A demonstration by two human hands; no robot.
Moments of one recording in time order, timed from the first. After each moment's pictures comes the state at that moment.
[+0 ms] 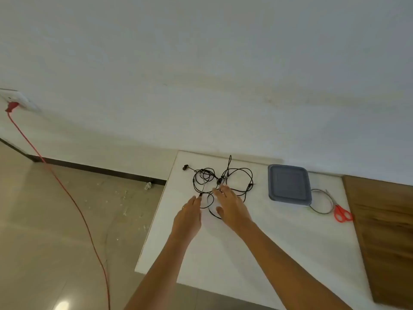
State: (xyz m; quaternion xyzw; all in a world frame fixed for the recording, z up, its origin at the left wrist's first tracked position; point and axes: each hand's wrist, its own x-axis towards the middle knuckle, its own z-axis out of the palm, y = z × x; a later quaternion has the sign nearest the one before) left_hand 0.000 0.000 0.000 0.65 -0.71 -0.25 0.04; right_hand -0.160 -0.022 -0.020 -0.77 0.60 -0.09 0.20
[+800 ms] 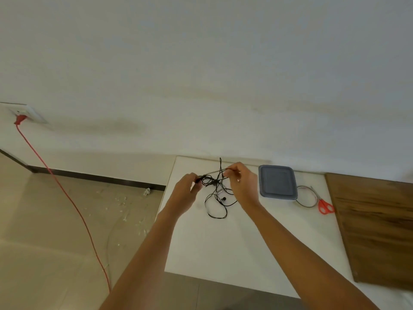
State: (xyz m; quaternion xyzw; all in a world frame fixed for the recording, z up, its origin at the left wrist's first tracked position) left_hand 0.014 -0.027 0.083 0.57 -0.71 -0.33 0.25; right_hand -0.175 -0.027 0.087 -0.54 0.64 -0.46 0.30
